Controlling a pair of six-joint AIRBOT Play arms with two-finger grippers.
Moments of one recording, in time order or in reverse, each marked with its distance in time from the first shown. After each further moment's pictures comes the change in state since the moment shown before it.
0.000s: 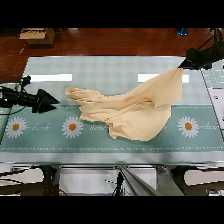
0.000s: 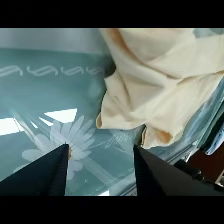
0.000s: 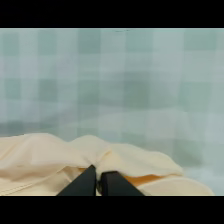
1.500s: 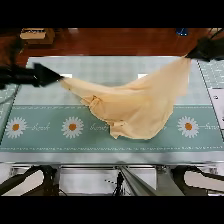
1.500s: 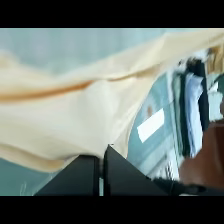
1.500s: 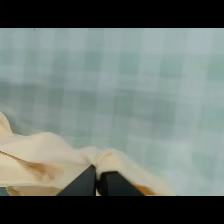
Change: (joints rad) left arm -0.135 0.321 0.258 -0.303 0.005 0.045; right arm 0.000 0.231 0.000 0.084 0.003 -0.047
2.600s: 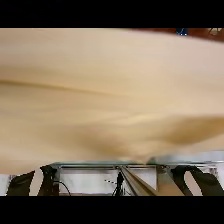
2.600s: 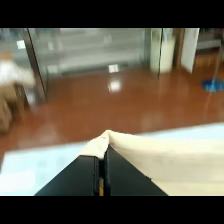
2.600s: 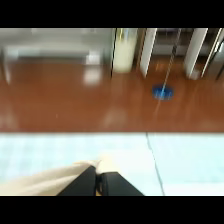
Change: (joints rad) left arm 0.151 0.580 0.760 0.566 -0.192 -0.289; right arm 0.024 0.705 0.287 -0.481 0.210 0.139
